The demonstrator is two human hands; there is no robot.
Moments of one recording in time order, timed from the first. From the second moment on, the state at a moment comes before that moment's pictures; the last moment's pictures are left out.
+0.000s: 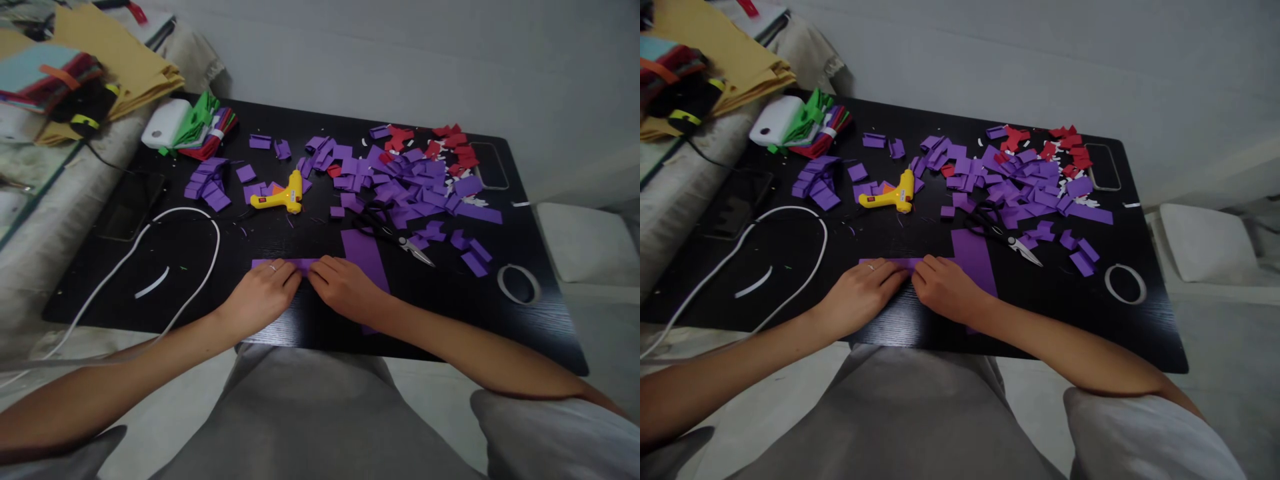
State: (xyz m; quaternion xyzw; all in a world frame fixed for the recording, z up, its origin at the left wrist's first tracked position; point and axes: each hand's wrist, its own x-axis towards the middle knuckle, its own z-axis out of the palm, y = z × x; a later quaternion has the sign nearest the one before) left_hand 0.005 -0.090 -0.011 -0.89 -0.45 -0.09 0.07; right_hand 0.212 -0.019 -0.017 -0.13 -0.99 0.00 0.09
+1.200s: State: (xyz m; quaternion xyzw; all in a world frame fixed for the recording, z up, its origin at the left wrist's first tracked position) left_hand 0.023 -0.118 -0.021 -0.86 -0.50 -0.07 0.04; right_hand 0.236 -0.039 -0.036 -0.19 -0.97 0.05 0.17
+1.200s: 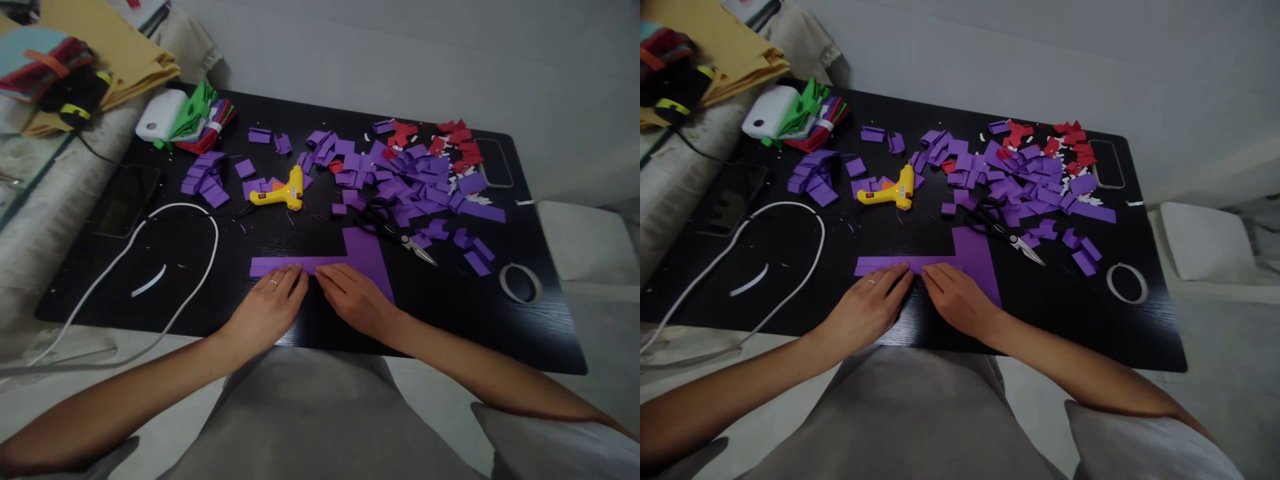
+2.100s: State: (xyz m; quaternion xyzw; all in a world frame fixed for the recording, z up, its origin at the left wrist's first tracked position) left_hand 0.033 -0.117 -0.016 -0.86 -0.51 -0.02 0.05; right_hand 0.265 -0.039 -0.035 -0.27 -0.94 0.06 0.22
